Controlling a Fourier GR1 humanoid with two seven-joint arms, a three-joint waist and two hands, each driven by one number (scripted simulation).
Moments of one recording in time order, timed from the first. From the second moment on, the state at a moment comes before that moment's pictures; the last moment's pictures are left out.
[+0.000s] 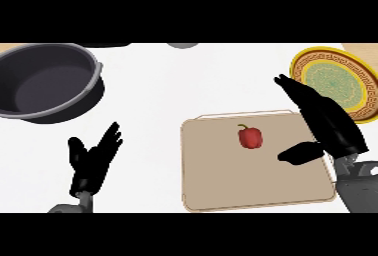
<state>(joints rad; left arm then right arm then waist) -0.01 0.15 -0.12 -1.39 0.16 0.09 0.20 -0.32 -0.52 0.29 -1.70 0.55 0.14 0.36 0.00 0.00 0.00</state>
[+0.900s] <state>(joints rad) 0.02 0.12 -0.09 -1.41 0.12 0.07 0.20 -0.29 -0.24 0.36 -1.55 0.84 0.16 0.42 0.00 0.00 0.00</state>
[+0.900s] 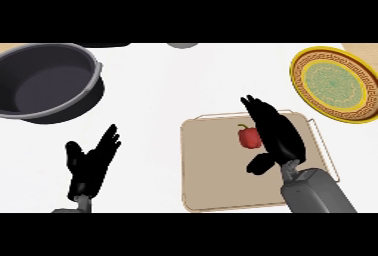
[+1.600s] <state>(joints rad) 0.02 0.10 -0.07 -1.45 0.10 0.03 0.23 -0.31 -0.17 0.29 -1.37 1.03 0.13 0.37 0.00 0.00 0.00</state>
